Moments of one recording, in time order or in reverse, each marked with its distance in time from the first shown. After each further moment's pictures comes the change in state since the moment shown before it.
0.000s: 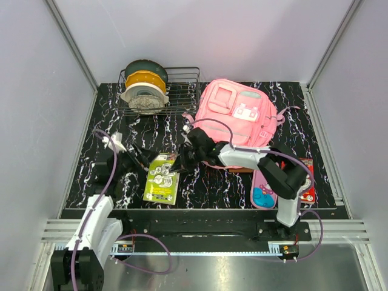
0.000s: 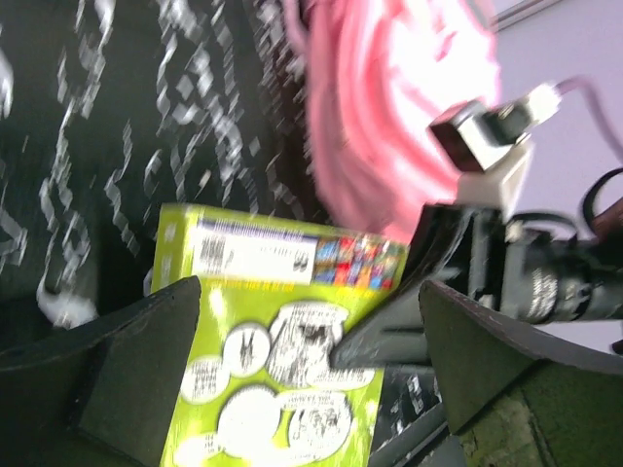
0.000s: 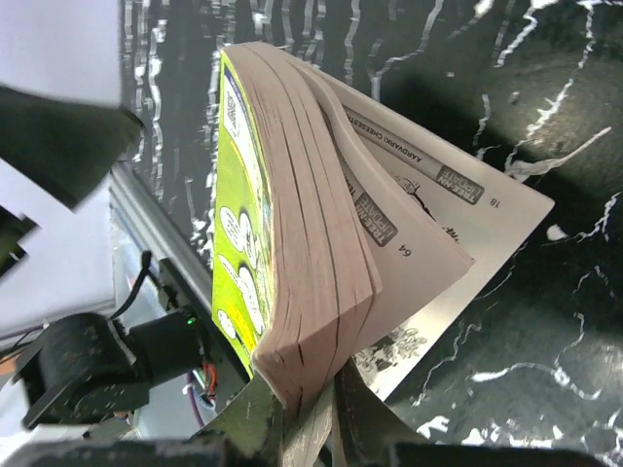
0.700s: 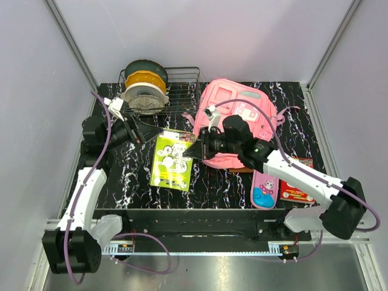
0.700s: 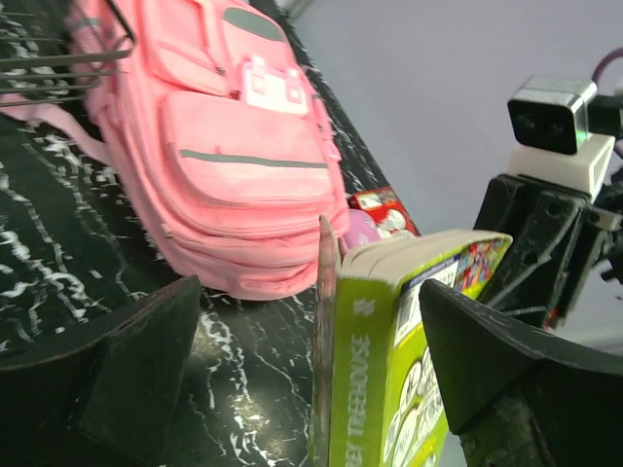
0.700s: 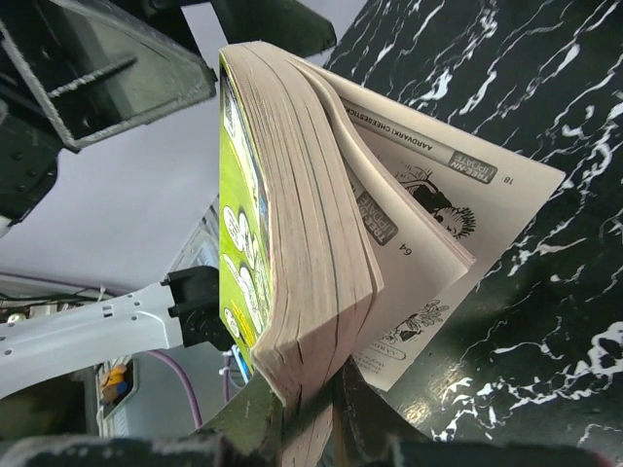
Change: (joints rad) left arm 0.000 0.208 0.484 -0.014 0.340 0.085; right arm -0.047 -0.578 -0.107 -0.093 0.015 -0.208
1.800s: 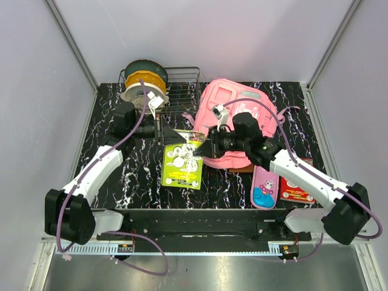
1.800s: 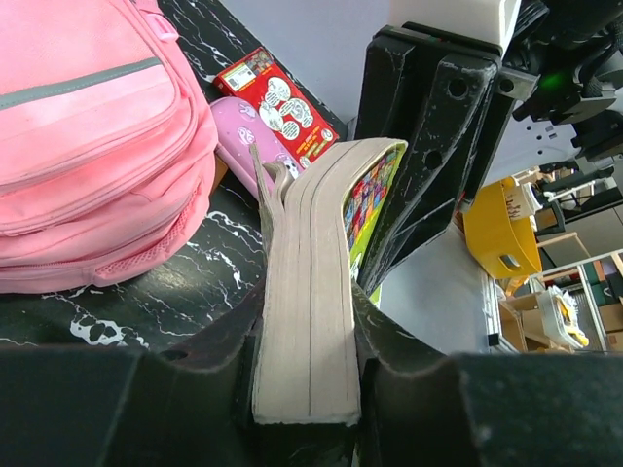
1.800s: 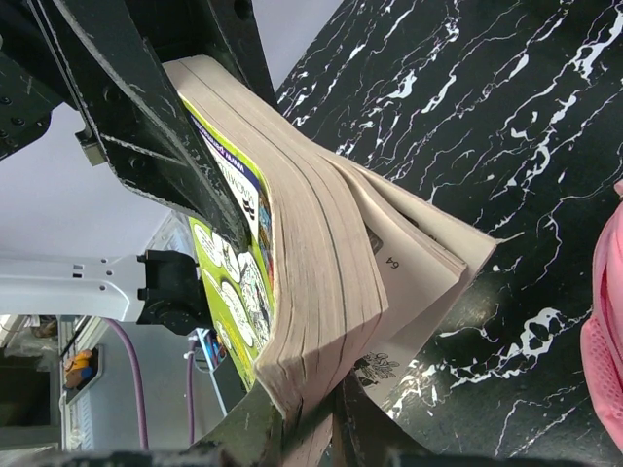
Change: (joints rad) left arm -0.294 0.295 0.168 0.029 0.280 0.090; right arm -0.113 -0.068 -0.034 -0.079 -0.098 -0.134
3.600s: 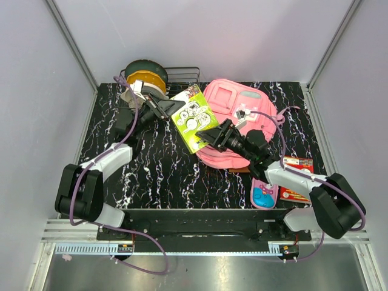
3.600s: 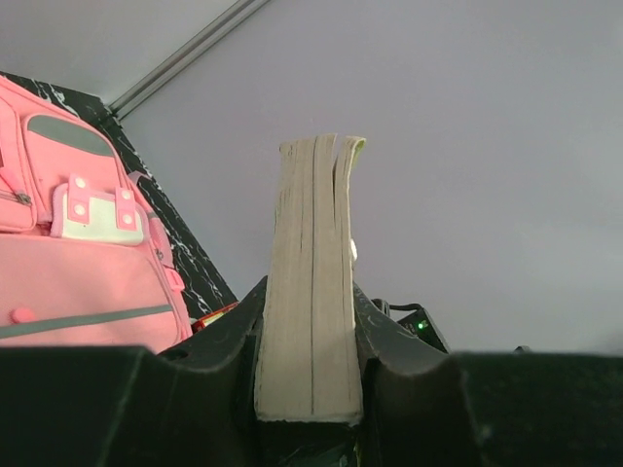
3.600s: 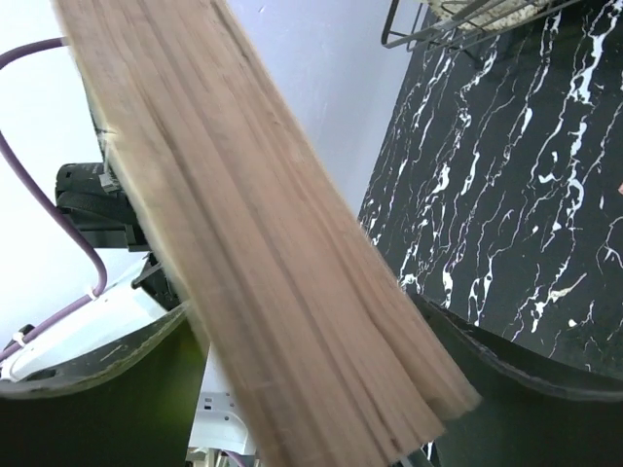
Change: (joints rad) left arm 0.007 0.216 -0.092 0.925 -0.502 -0.748; right arm -0.108 0.073 -0.414 0.908 0.193 0.658
